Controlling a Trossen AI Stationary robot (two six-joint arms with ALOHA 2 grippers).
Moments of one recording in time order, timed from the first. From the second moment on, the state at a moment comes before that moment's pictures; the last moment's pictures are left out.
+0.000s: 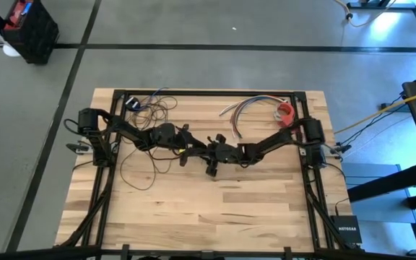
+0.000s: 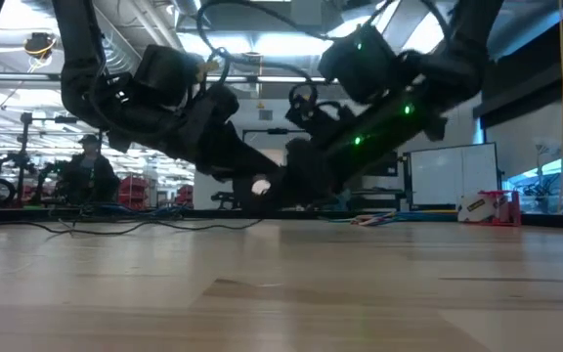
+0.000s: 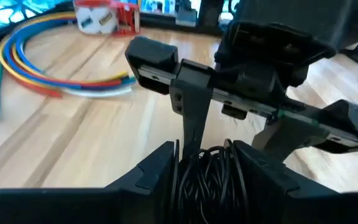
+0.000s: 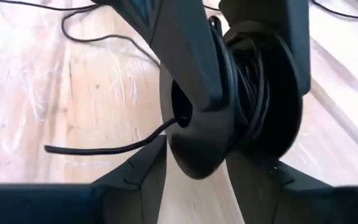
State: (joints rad) left arm 0.20 1.76 0.50 0.96 0.20 -0.06; right arm 0.04 1.99 0.89 0.54 0.28 0.13
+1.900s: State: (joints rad) left arm 0.19 1.91 0.51 1.01 0.21 0.01; right arm -0.09 1.83 0.88 0.39 -0.01 -0.10
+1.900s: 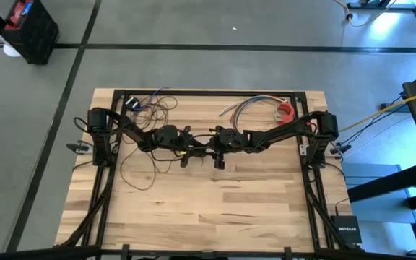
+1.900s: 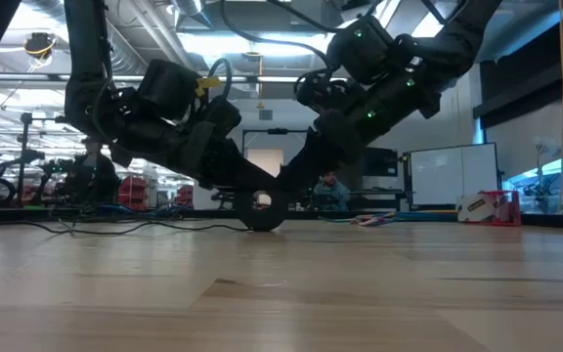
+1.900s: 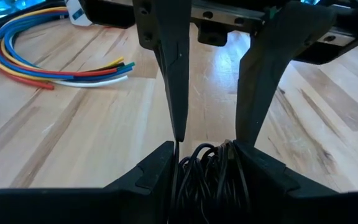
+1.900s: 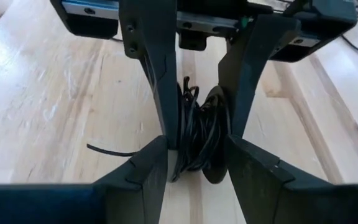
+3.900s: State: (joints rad) left arm 0.19 1.56 0.51 0.63 0.09 -0.07; right arm -0.11 1.94 0.89 0.45 -0.06 -0.09
